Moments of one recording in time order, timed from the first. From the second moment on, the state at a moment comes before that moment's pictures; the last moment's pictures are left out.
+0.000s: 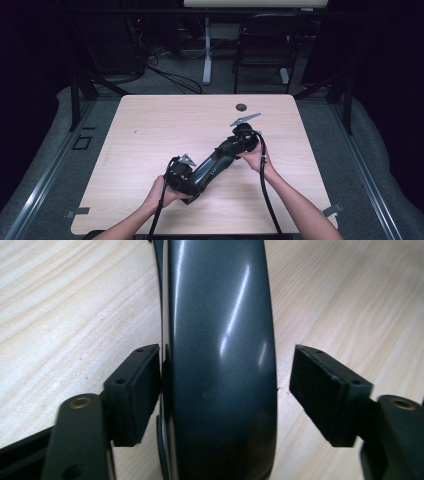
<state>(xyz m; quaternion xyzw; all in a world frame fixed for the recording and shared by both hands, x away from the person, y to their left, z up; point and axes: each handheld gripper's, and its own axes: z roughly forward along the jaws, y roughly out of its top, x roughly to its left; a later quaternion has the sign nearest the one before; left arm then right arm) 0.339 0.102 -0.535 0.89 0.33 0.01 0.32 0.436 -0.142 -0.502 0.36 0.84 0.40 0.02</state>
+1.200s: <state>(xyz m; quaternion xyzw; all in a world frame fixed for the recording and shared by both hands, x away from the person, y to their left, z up) 0.364 0.109 -0.539 0.93 0.17 -0.01 0.33 0.426 -0.170 -0.490 0.37 0.86 0.35 -0.02</state>
